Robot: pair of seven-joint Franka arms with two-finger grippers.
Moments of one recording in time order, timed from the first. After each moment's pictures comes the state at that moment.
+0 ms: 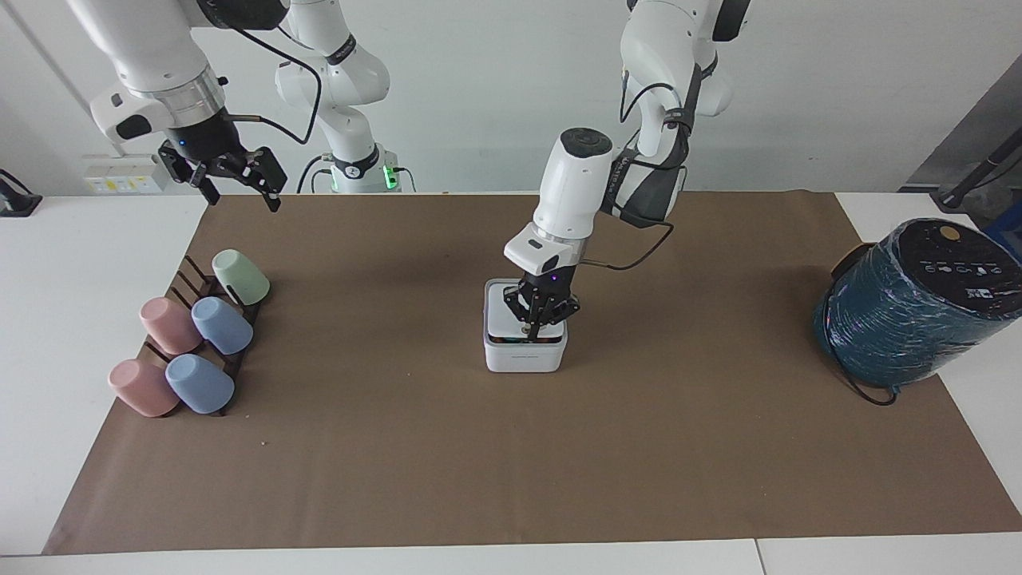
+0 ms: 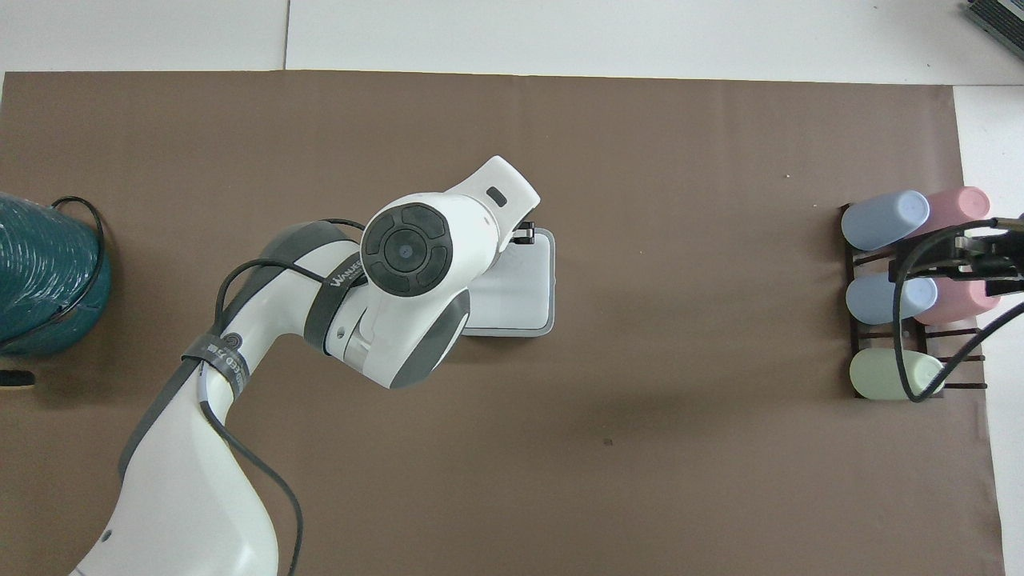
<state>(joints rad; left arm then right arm) -0.61 0.38 -0.01 -1.70 0.01 2.44 -0.53 0.09 -0.05 -0.09 -1.60 -0.01 1.53 0.17</state>
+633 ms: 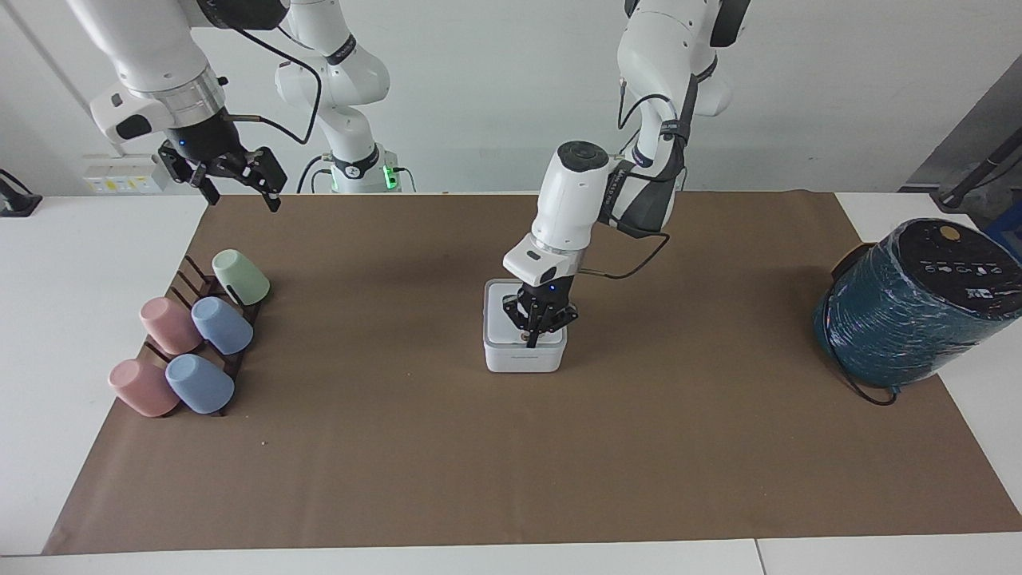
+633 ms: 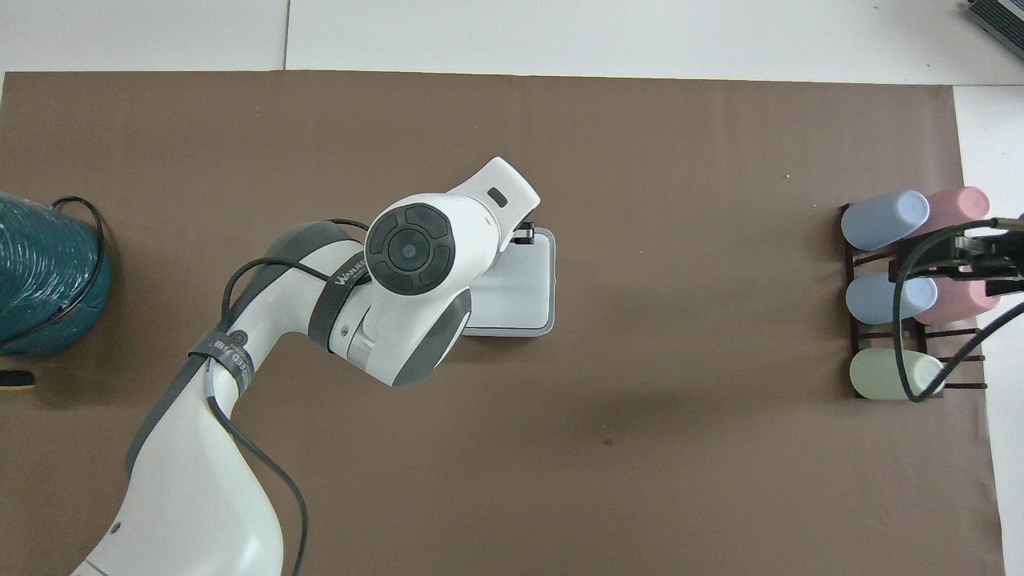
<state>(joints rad) -0.61 0.38 -0.01 -1.71 0.01 2.45 -0.53 0.09 -0.05 -0.09 -1.60 -0.01 1.53 0.17</state>
